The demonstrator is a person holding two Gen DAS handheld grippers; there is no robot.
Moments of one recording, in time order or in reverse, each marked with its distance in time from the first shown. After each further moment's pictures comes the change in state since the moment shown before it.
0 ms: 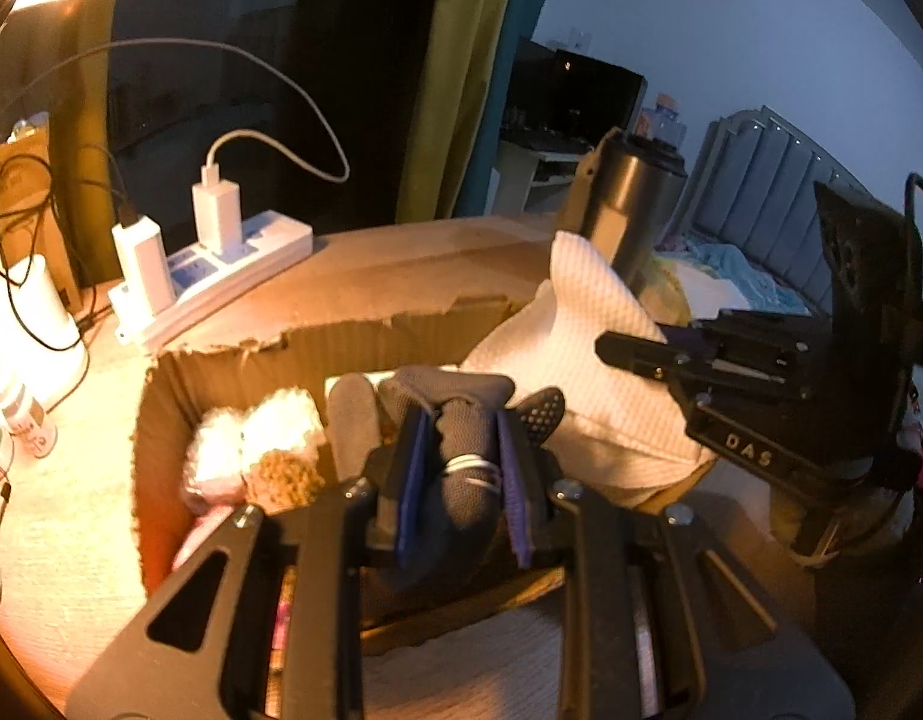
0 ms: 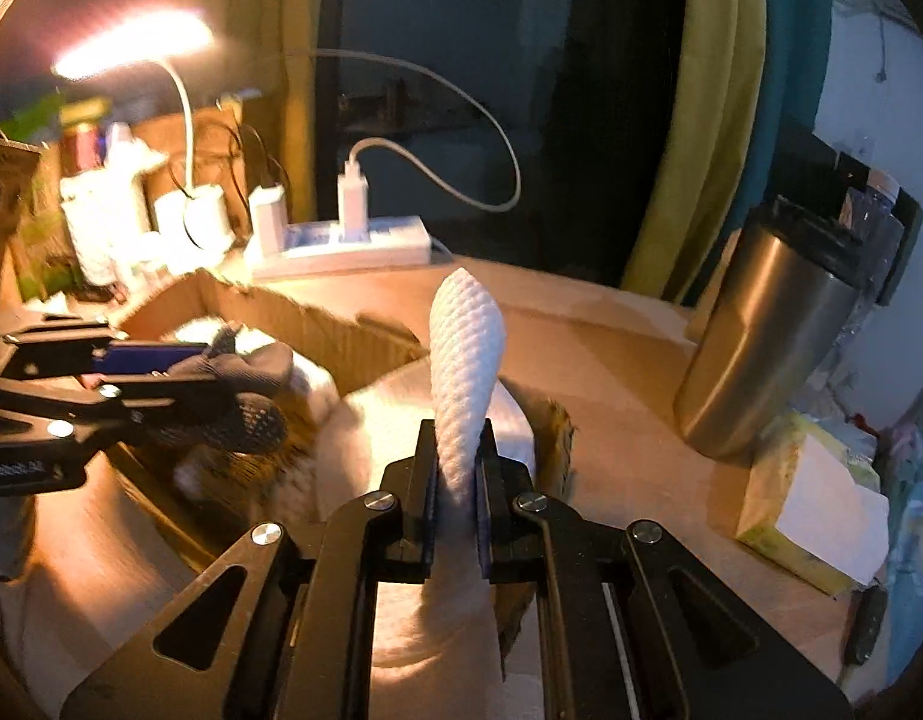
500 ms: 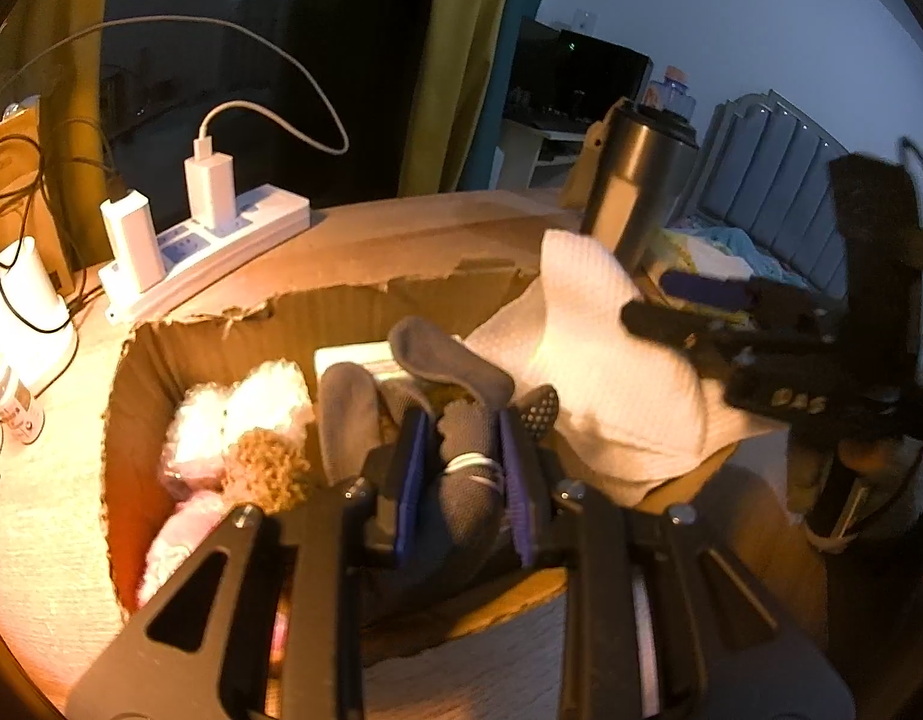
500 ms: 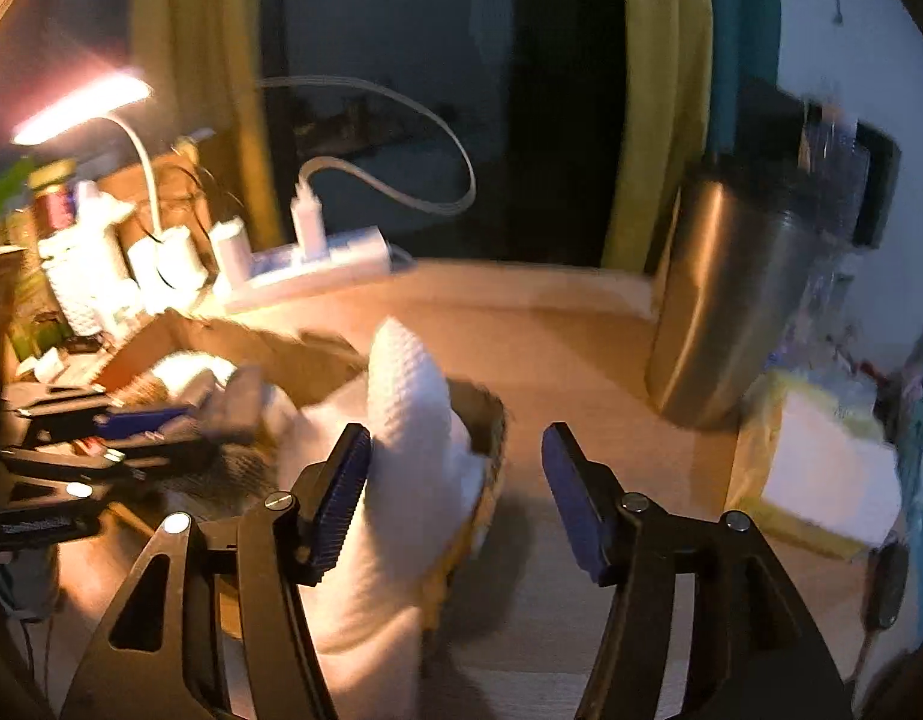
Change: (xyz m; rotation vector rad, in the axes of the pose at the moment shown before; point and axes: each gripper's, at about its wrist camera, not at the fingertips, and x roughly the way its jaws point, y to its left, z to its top) left arm 0.018 0.002 -0.007 0.000 0.051 0.008; right arm -0.001 -0.032 -0.006 0.148 0.010 0.009
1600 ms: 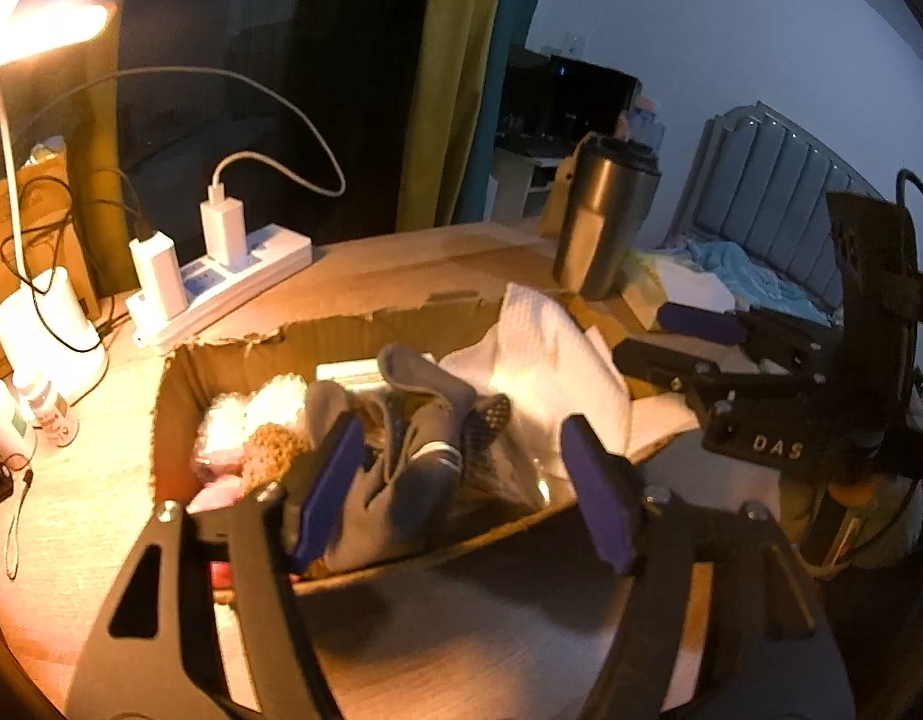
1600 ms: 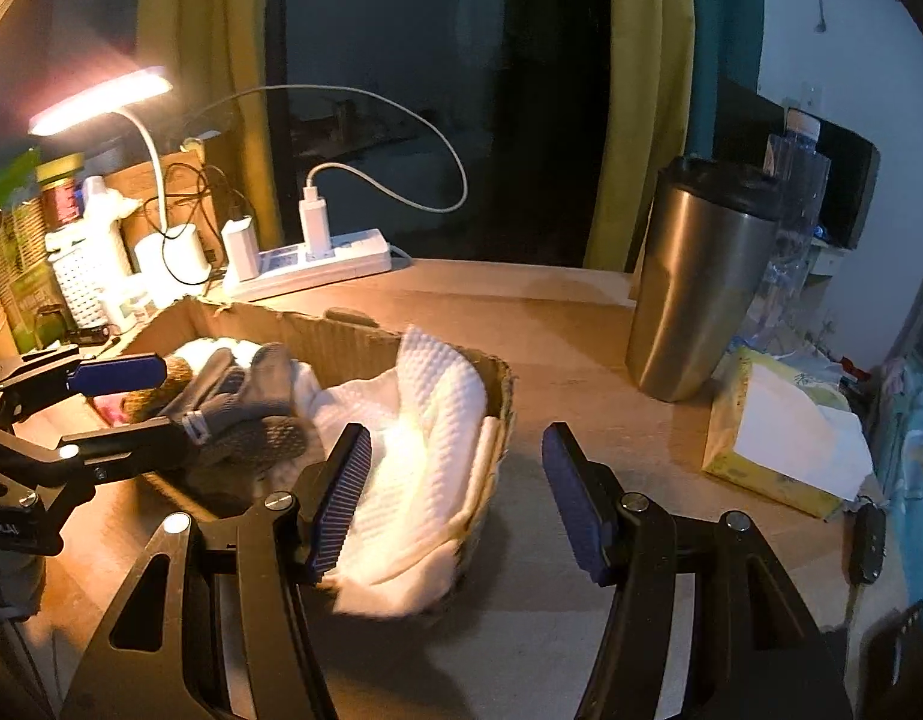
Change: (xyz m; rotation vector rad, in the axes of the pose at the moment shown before) left arm -0.033 -0.015 -0.005 0.032 -0.064 0.010; right arm -0.044 0.021 -0.012 -0.005 -0.044 -0.048
